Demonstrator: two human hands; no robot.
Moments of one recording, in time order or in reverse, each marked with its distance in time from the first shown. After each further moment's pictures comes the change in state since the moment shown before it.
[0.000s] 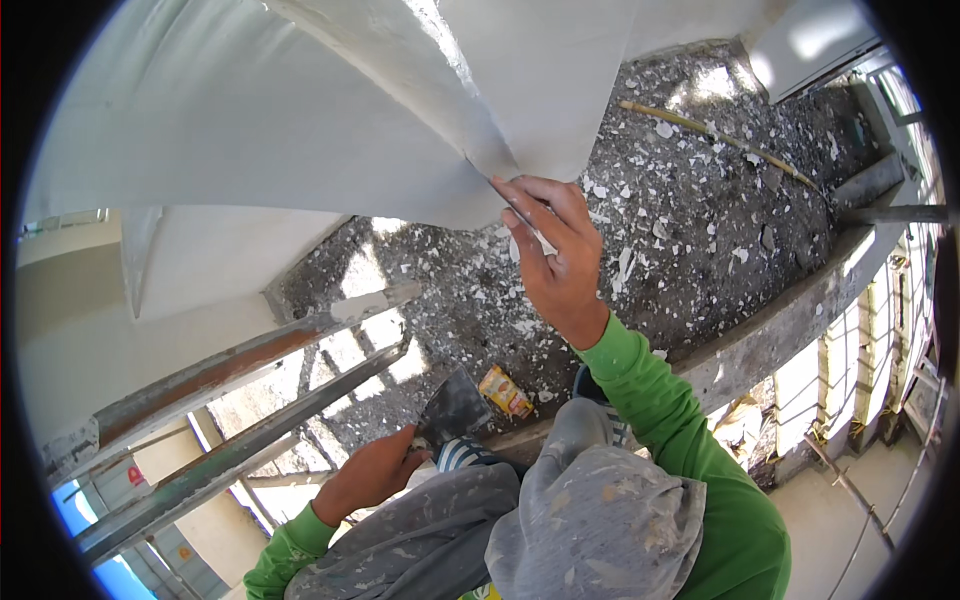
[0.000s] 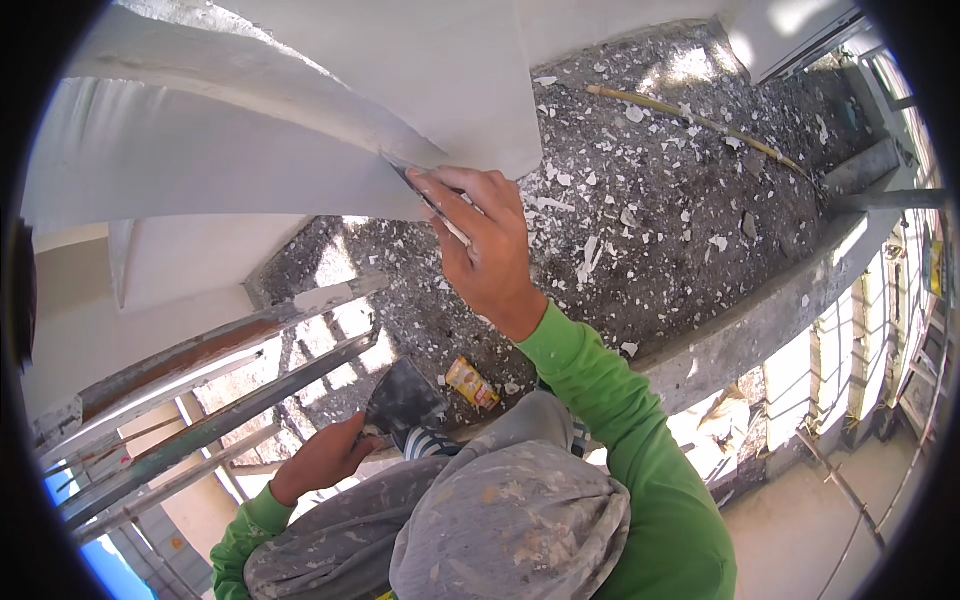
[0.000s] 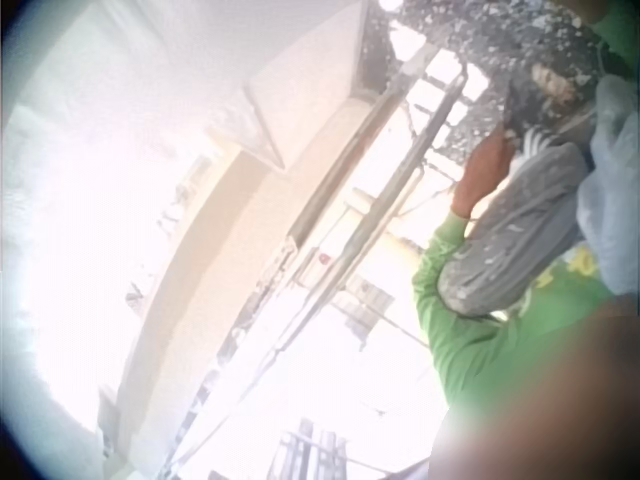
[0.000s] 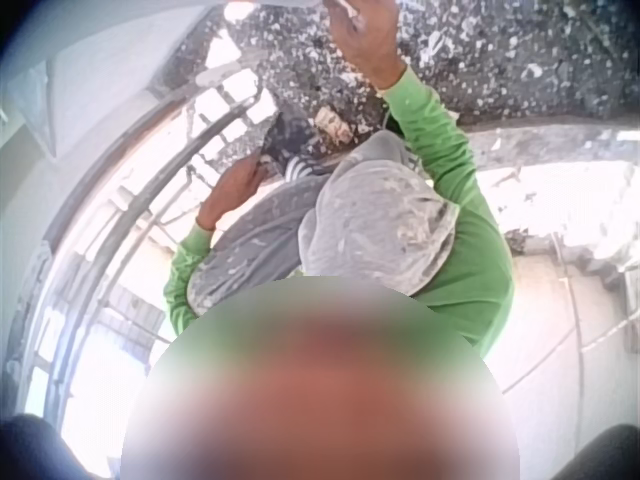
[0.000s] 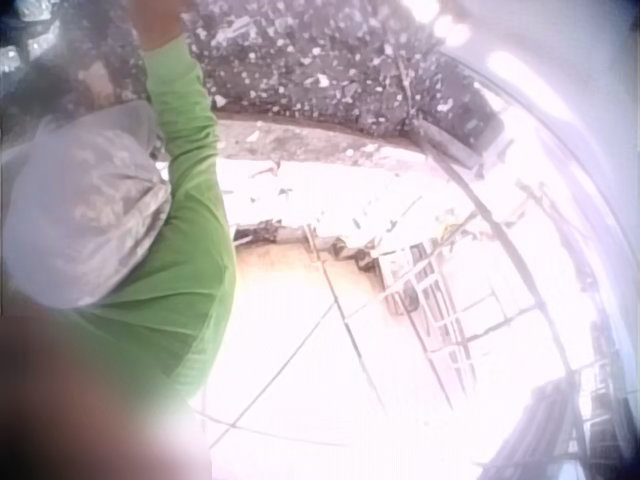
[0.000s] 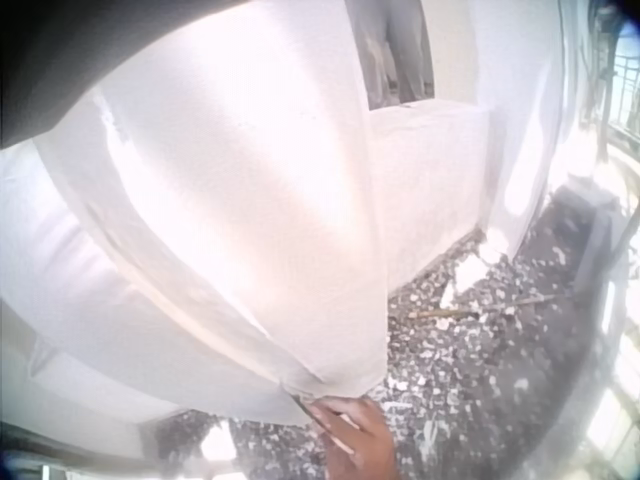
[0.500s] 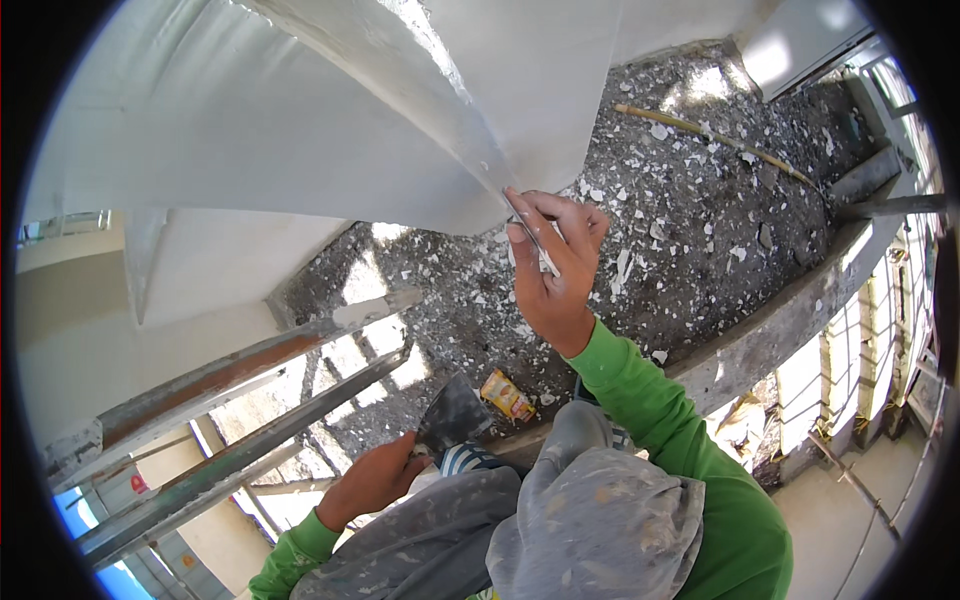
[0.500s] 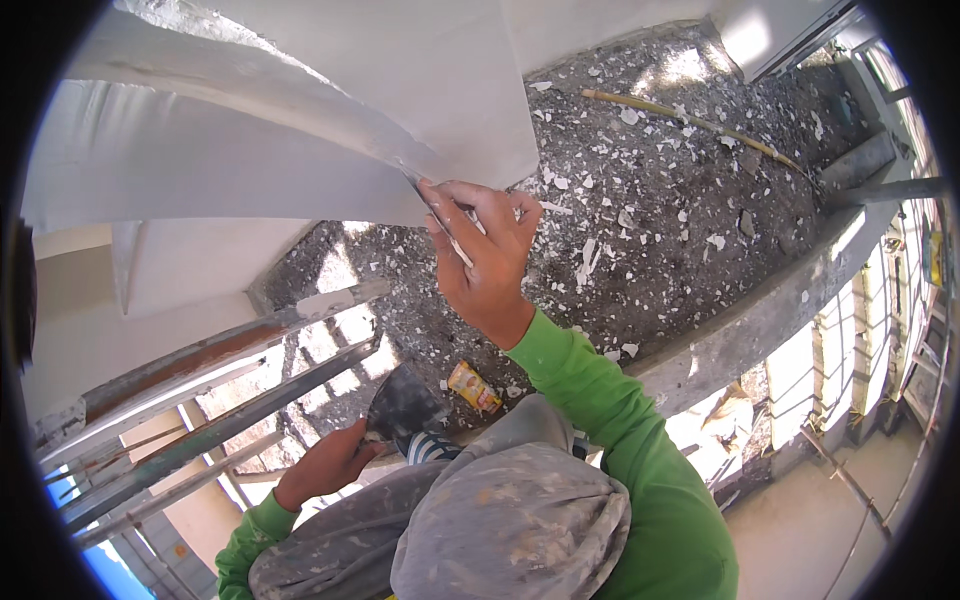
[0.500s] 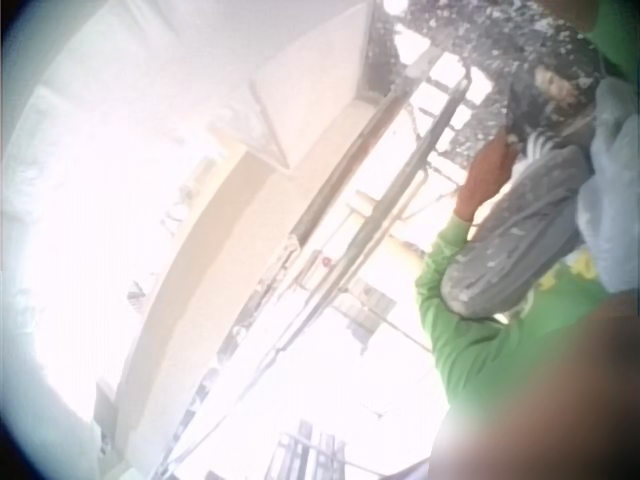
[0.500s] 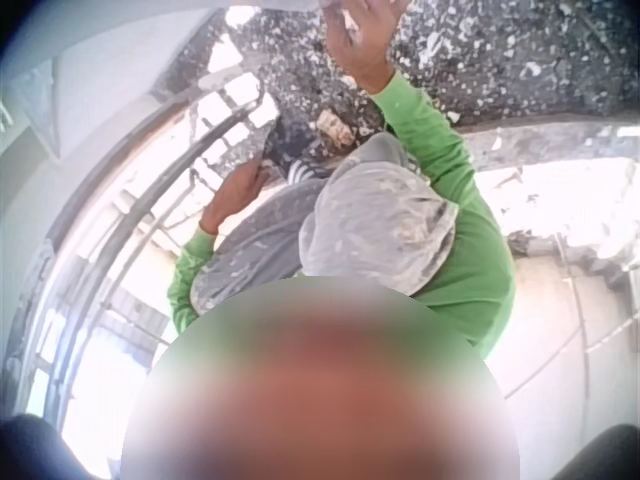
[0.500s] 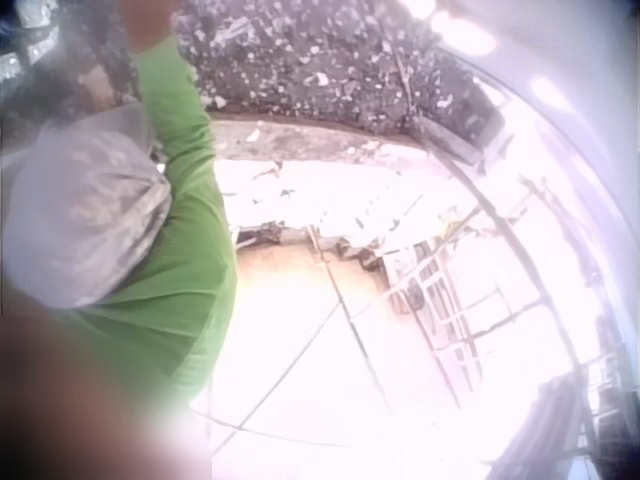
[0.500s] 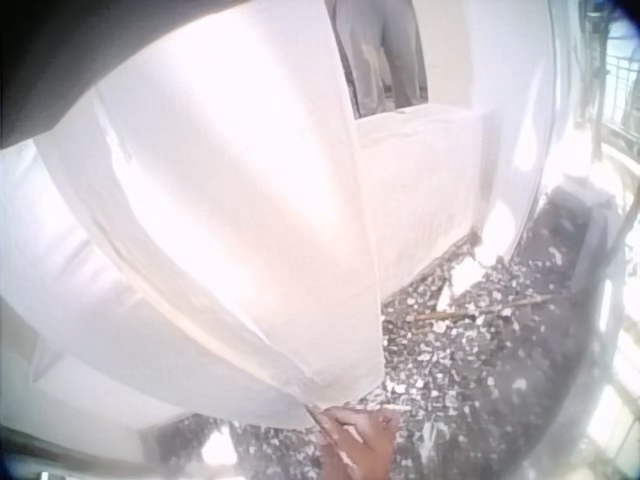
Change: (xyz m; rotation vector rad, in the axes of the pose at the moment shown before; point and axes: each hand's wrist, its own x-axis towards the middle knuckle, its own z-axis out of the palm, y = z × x) left_hand -0.004 -0.006 0.006 -0.016 -0.010 -0.024; right_hand -0.009 -0.014 0.000 -0.188 0.113 -0.031
